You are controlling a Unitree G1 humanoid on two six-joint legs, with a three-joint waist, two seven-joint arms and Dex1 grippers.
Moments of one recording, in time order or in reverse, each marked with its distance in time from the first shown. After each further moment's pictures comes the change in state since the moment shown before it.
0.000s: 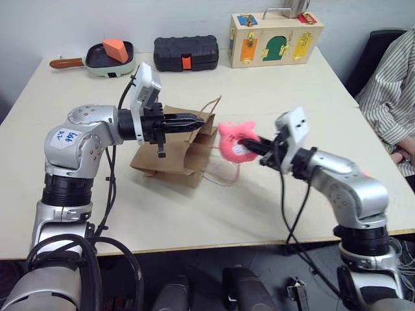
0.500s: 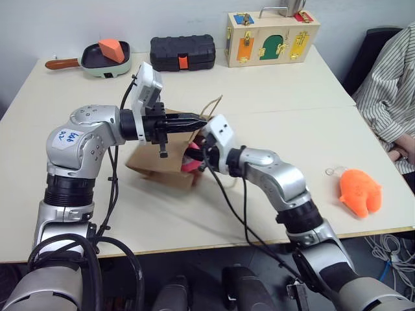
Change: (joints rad) left arm 0.001 -0.004 0.020 -0.006 -0.012 0.005 0.013; right arm -0.249 0.268 0.266 0.372 -0.165 -0.176 0.049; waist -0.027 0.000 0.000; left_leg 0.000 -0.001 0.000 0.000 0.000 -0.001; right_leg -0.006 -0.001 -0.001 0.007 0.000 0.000
